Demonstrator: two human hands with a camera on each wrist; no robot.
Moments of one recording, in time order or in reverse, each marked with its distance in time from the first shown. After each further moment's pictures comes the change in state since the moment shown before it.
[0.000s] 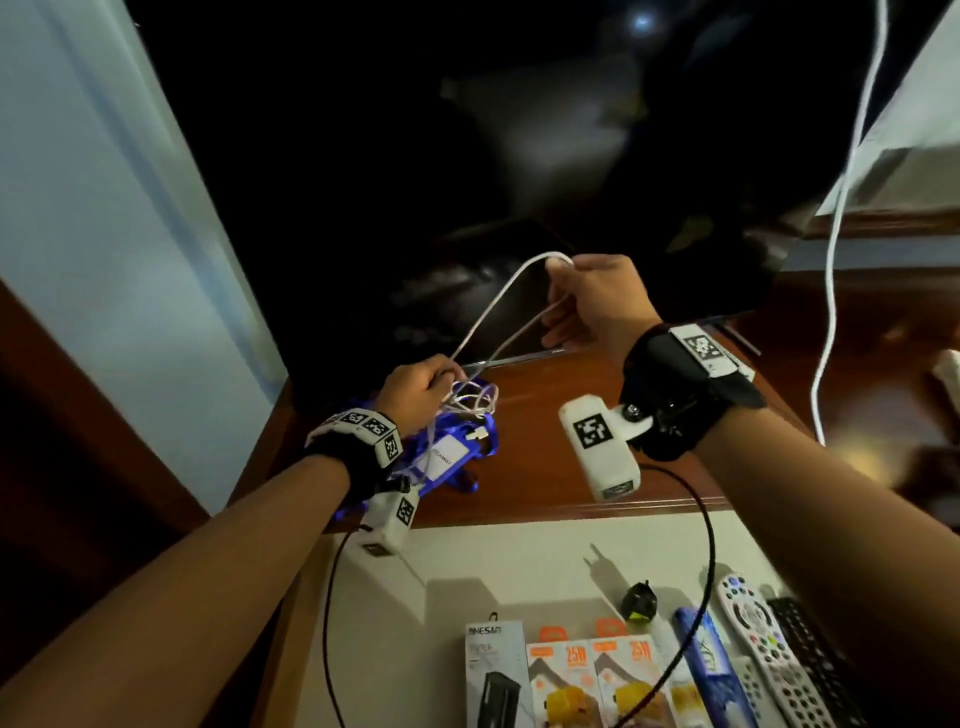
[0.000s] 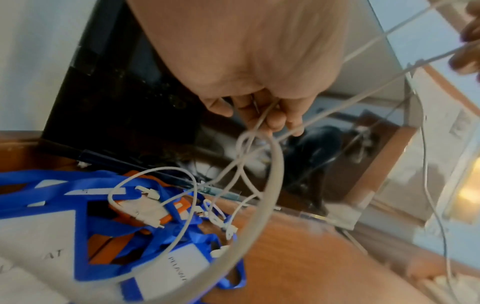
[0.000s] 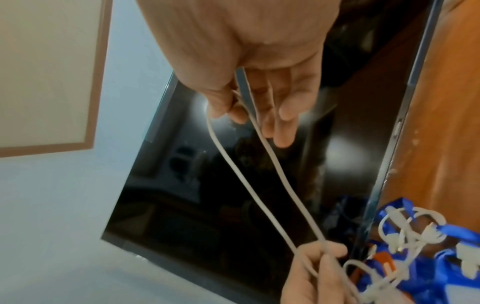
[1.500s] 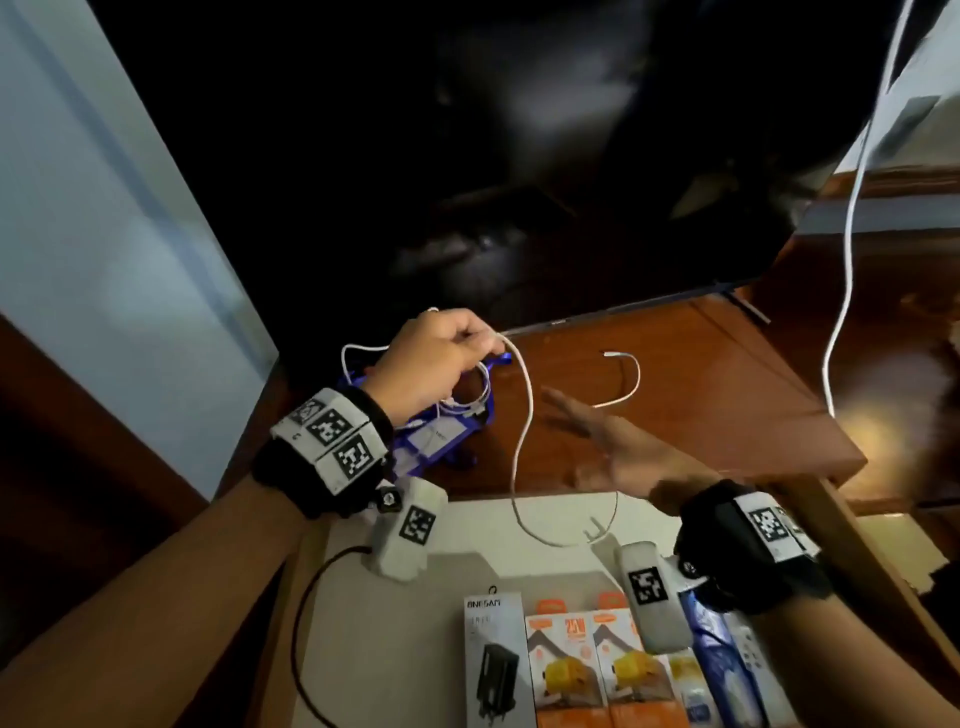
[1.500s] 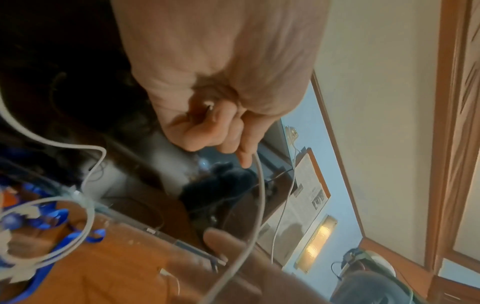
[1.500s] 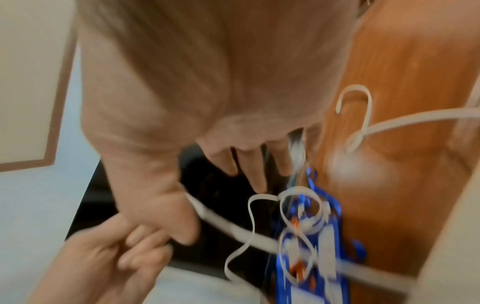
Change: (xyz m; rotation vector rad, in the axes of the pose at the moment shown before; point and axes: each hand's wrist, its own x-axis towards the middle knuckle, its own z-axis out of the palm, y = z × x) left_hand -0.037 0.095 -0.026 -0.311 -0.063 -0.021; right_hand -0.076 0.114 -0.031 -0.197 -0.714 0.107
